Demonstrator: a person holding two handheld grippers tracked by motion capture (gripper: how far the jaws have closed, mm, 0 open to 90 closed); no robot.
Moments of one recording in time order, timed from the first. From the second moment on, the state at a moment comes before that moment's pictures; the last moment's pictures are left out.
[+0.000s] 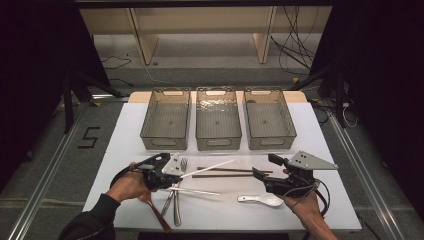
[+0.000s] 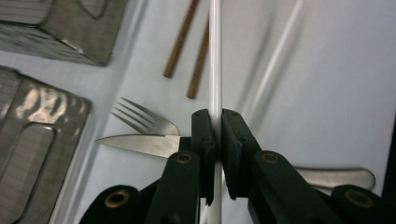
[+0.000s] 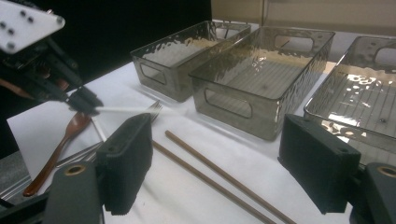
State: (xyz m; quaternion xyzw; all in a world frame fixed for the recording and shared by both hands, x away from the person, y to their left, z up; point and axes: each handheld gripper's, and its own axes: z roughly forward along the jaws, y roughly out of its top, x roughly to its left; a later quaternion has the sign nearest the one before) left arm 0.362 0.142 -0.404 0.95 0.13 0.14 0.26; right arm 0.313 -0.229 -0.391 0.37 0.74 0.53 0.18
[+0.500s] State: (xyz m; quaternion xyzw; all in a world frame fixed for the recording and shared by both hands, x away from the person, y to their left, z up) left arm 0.397 0.161 -0.390 0.91 0.25 0.17 0.29; right arm 0.314 -0.229 -0.392 0.37 0.74 0.53 0.17
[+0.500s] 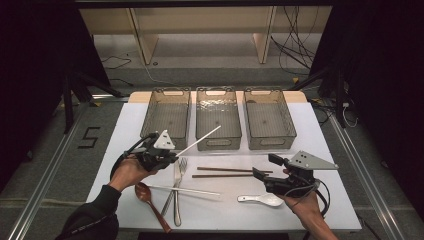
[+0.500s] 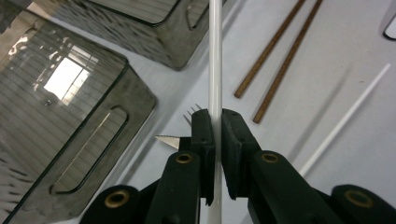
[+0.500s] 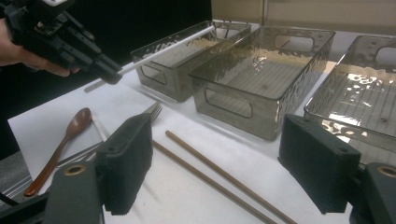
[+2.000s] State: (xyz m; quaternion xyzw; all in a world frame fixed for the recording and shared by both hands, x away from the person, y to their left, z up) left arm 0.520 0.219 -0.374 0.81 0.44 0.20 0.33; right arm 0.315 -0.231 -0.393 0.37 0.74 0.53 0.17
